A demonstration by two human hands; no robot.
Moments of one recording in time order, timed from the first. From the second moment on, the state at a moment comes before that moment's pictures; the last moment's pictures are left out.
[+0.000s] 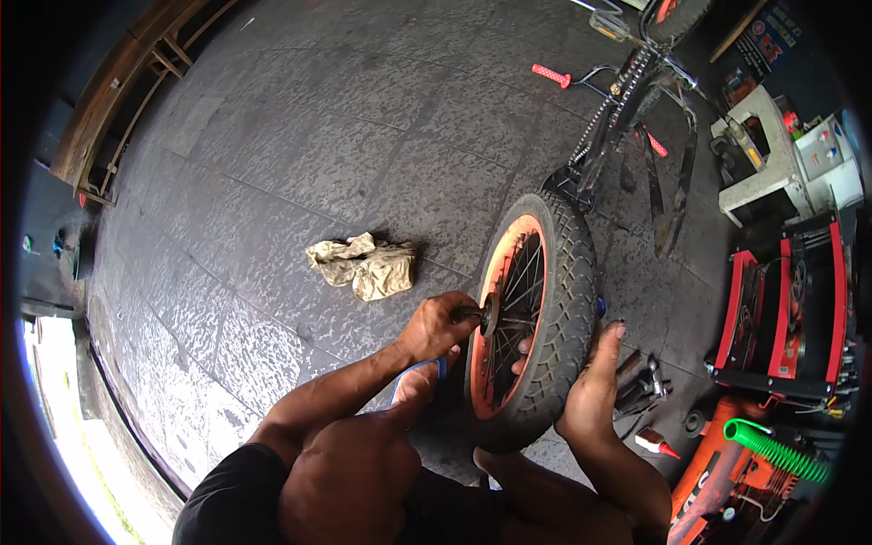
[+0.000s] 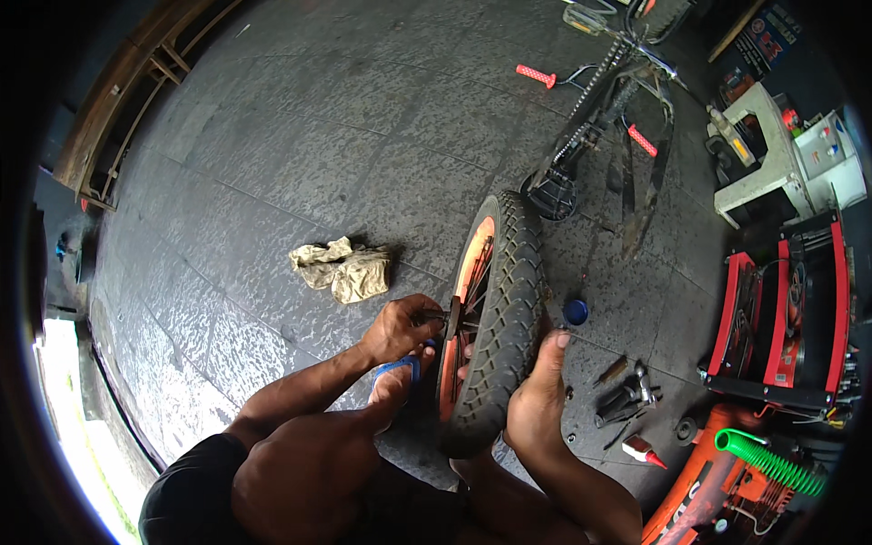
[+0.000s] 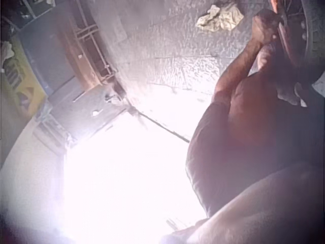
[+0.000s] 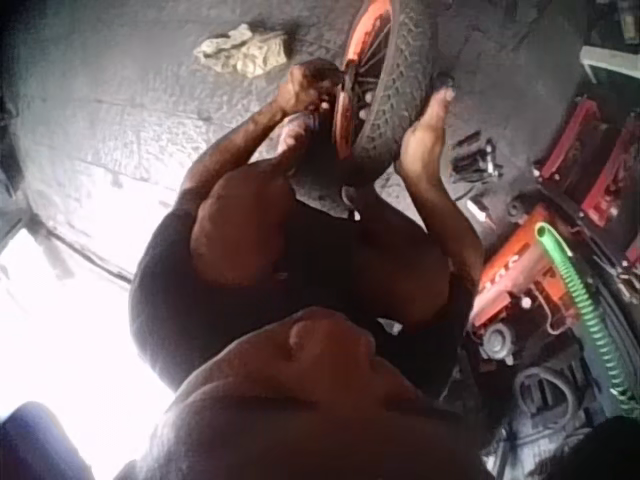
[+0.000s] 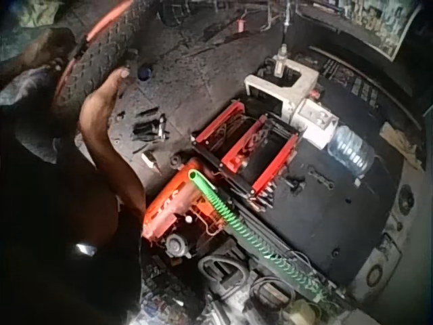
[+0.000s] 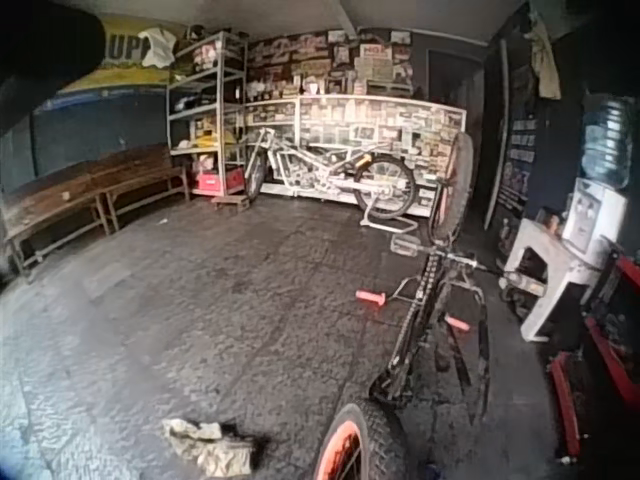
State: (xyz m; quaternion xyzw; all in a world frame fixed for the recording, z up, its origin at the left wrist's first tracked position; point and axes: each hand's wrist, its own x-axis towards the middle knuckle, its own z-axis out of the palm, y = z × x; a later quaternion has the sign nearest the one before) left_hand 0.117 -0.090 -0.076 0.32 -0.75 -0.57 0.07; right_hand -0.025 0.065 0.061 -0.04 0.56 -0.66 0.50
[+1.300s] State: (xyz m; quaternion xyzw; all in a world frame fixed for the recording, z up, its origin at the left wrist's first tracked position) left_hand 0.135 -0.095 -0.108 0.36 -0.51 -0.77 0.12; right_hand -0.112 0.101 -0.074 -0.51 0.73 -0.38 0.27
